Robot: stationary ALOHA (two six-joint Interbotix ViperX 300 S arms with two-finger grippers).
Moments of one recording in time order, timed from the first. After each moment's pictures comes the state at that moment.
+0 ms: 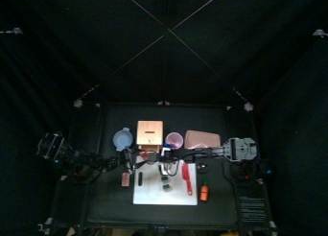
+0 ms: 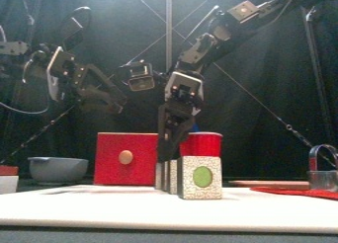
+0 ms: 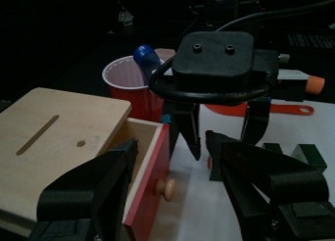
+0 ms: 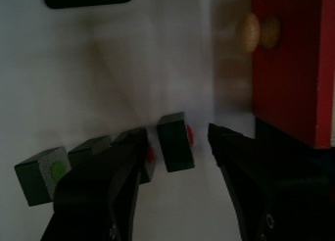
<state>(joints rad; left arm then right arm) -0.19 -0.15 1.15 -0.69 -0.93 0.42 -0.09 0.30 0.23 0.15 0.60 -0.13</state>
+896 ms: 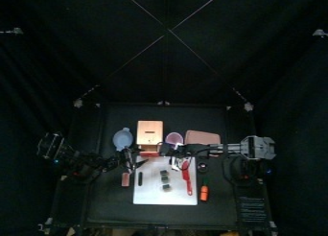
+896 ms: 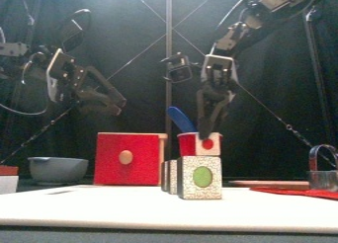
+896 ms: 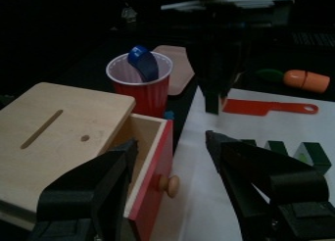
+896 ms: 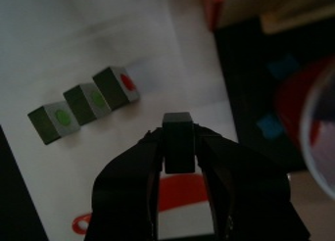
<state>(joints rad) -0.18 -0.15 1.15 -0.71 -0.93 0.43 -0.19 -0.13 0.59 0.09 0.64 0.19</state>
